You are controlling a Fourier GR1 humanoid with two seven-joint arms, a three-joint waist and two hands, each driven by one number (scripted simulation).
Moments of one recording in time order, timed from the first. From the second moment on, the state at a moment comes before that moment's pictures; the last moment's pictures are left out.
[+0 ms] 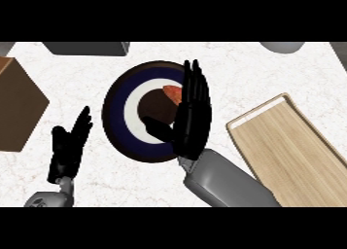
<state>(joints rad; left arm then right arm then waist) -0.06 0.15 -0.06 -1.45 -0.04 0.17 0.23 -0.68 -0.01 0.72 -1.28 1.02 -0.91 1.06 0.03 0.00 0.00</state>
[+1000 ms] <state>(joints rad) -0.03 0.14 -0.05 -1.47 -0.06 0.16 0.21 -0.65 -0.01 0.77 -1.14 1.14 -1.03 1.17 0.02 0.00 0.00</state>
